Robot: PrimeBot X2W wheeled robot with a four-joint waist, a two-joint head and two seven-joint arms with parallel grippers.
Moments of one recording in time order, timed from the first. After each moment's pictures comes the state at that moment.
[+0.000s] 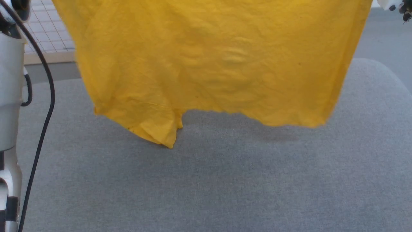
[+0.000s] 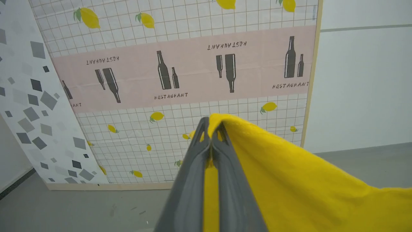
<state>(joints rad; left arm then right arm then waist) -1.20 0.46 -0.31 0.31 -0.40 0.19 0.56 -1.12 -0.30 0.07 0.46 0.29 0.13 0.59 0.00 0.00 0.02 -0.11</state>
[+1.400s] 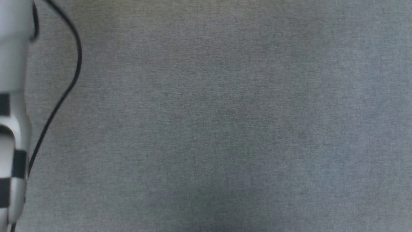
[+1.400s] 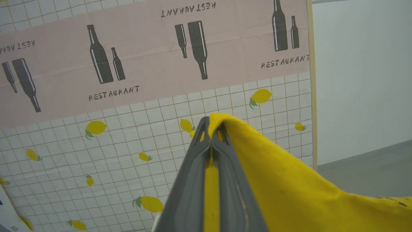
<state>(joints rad) -1.55 0.32 -0.41 0.57 -0.27 0.17 -0.16 -1.43 -0.41 0.22 0.73 0.31 0.13 0.10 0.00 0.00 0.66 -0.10</state>
